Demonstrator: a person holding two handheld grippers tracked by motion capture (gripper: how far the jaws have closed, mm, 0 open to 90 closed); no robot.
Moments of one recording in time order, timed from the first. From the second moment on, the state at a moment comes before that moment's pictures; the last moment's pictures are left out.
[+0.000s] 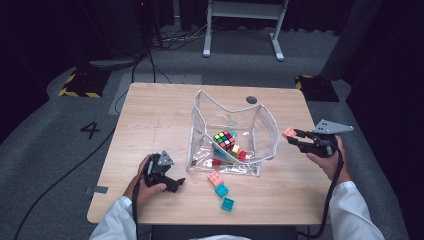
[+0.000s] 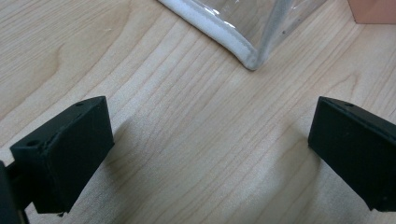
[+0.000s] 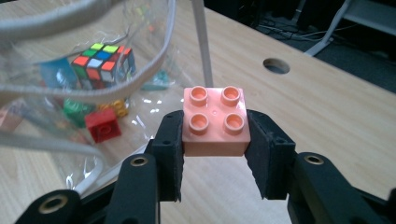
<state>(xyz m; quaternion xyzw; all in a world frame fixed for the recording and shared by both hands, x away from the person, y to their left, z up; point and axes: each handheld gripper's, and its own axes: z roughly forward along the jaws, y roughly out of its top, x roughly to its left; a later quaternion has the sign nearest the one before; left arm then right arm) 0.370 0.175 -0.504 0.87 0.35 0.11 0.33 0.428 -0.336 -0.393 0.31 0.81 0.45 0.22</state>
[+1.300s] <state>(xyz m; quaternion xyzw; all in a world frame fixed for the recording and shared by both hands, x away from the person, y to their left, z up) 0.370 0.175 -0.504 0.87 0.34 0.11 0.33 0.442 -0.242 -0.323 0.20 0.83 0.48 0.19</state>
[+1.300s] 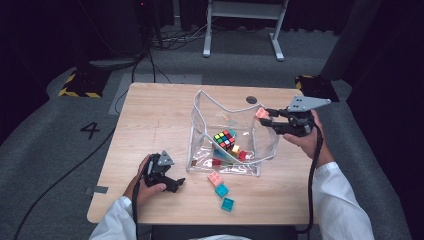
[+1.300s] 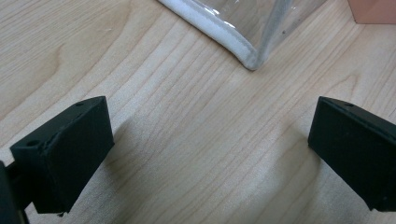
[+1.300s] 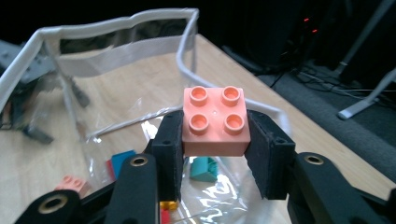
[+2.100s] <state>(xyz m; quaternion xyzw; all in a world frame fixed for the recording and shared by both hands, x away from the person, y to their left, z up) 0.370 0.175 -0.504 0.87 0.34 0.11 0.33 0.458 -0.172 -0.338 0.13 0.93 0.32 0.15</state>
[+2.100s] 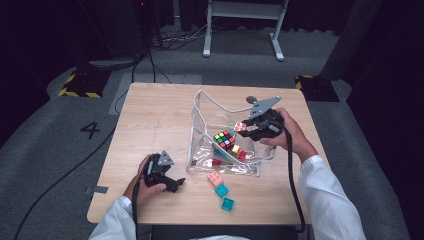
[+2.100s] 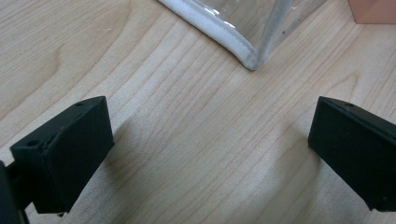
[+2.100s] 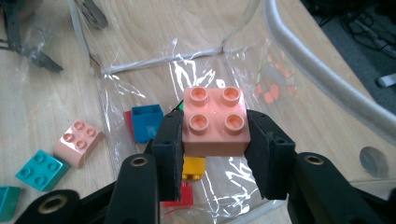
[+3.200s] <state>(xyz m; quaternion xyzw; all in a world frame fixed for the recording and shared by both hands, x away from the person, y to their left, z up) 0.370 0.175 -0.504 0.87 0.34 0.11 0.33 0.453 -0.204 -0.340 0.14 0.95 0.19 0.19</state>
